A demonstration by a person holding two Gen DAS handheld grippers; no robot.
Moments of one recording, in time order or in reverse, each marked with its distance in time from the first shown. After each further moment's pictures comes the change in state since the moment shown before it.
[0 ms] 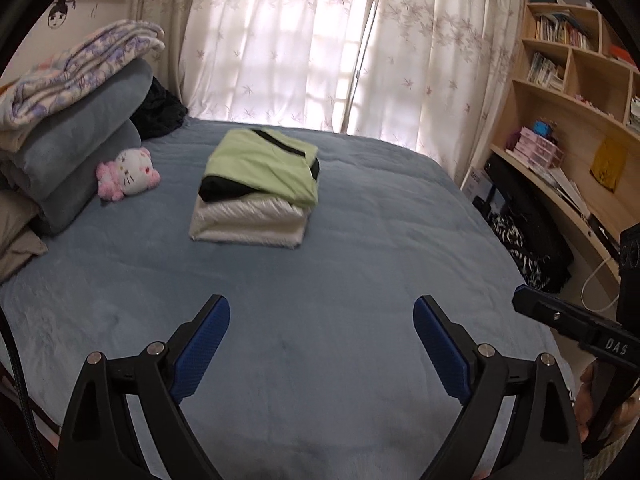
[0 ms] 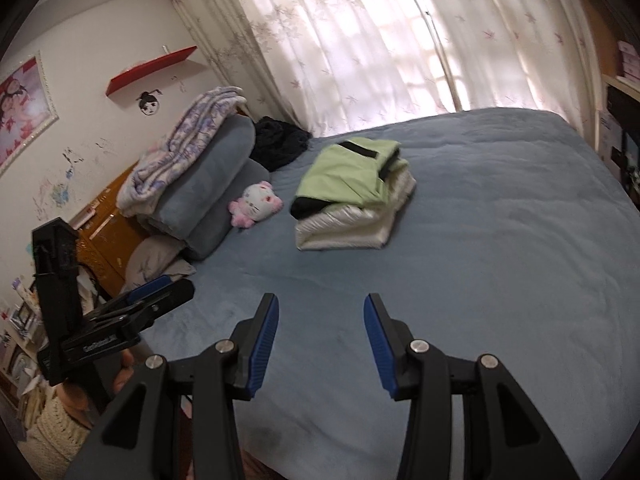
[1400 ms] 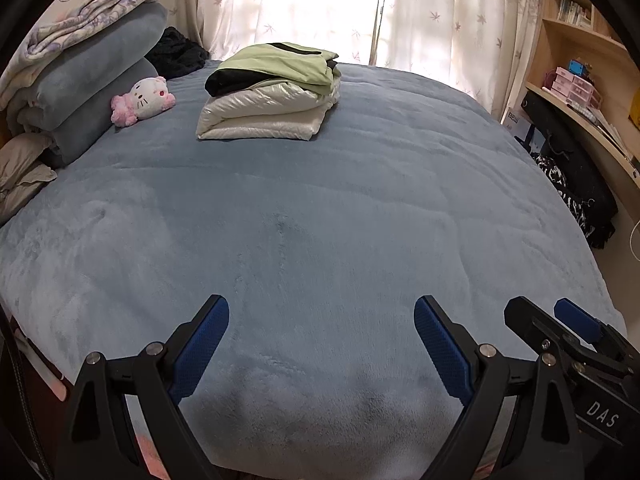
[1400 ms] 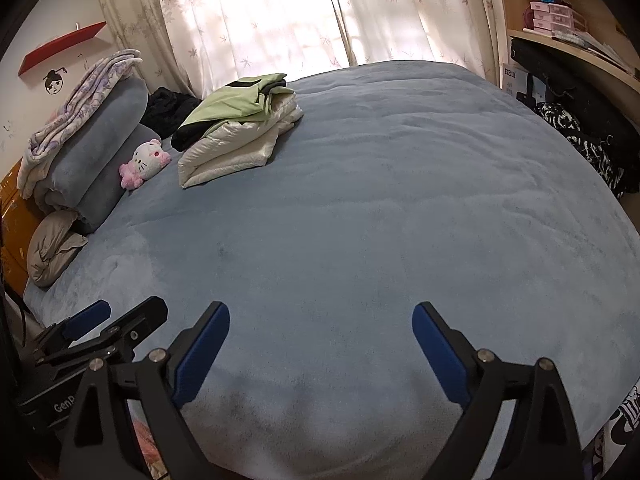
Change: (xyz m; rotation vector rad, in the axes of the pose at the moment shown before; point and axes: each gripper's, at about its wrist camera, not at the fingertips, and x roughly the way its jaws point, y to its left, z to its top) left arm 0.086 -0.036 -0.147 -0.005 0.148 0.159; right arm 0.049 -0.047 -0.146 0.105 0.047 -0.351
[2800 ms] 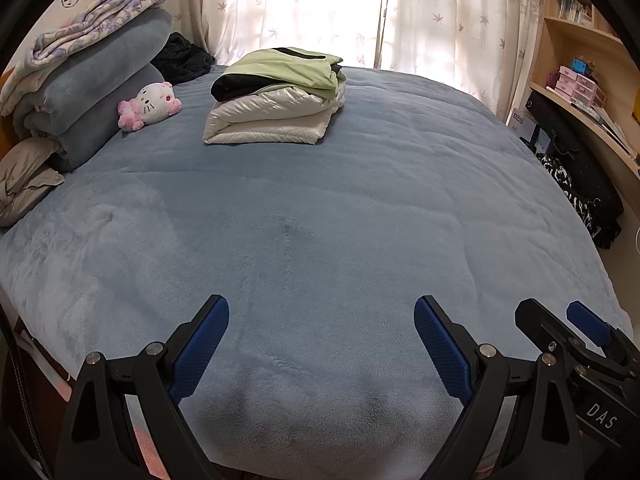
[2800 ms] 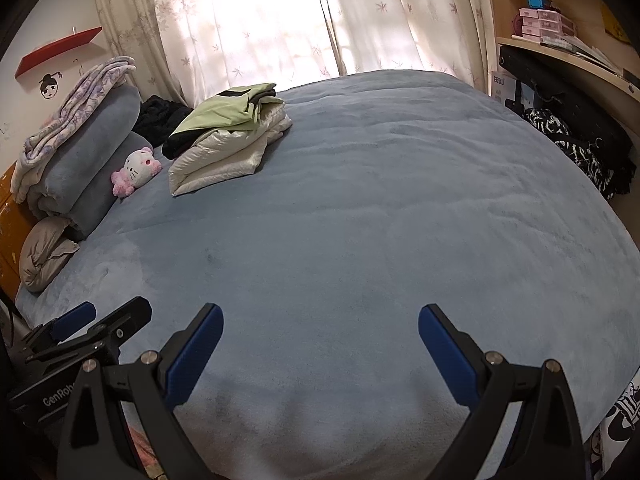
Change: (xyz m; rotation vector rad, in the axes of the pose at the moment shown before) left arm -0.004 -0.002 -0.002 0.003 -0.014 0.028; right arm -0.002 -0.007 -0.003 0.001 -0.035 -0.036
